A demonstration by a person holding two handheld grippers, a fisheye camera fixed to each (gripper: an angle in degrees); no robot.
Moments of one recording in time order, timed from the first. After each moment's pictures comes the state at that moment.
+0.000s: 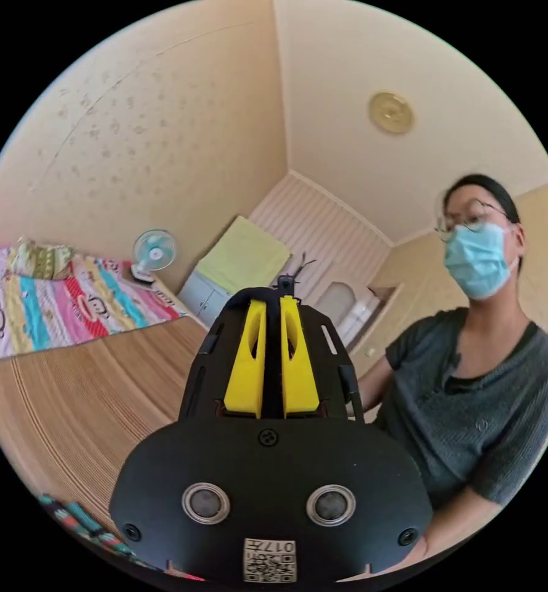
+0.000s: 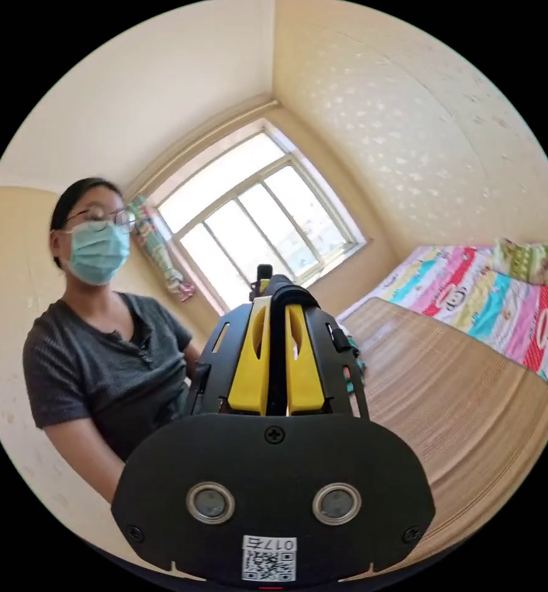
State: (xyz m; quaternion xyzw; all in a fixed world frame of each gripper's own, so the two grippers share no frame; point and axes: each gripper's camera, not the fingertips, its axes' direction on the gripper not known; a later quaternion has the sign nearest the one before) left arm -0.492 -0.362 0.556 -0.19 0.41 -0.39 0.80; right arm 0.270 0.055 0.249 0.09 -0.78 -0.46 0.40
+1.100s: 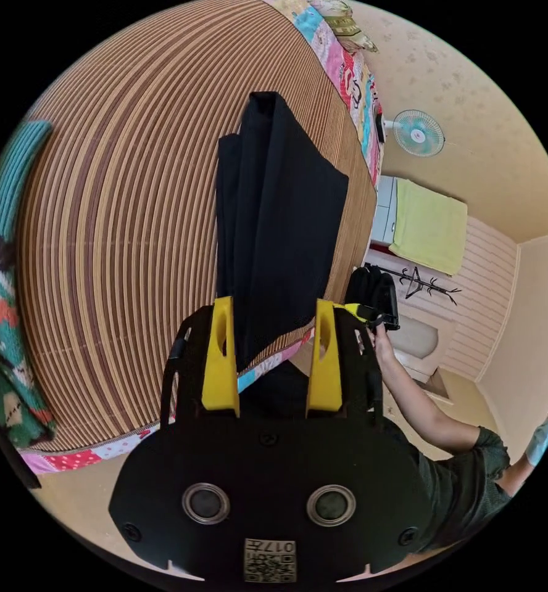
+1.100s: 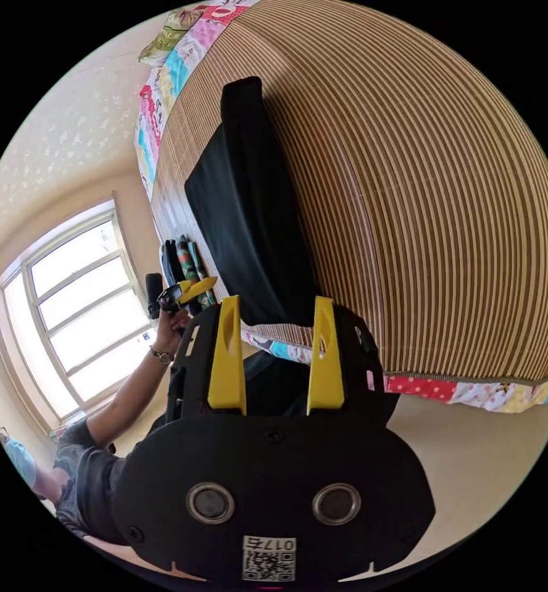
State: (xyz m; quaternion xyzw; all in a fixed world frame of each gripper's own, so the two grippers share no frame) left arm -0.416 0.080 0.783 -0.56 0.28 -0.58 0.53; right arm 0.014 0.182 0.546 -0.37 -0.57 -0.27 0.69
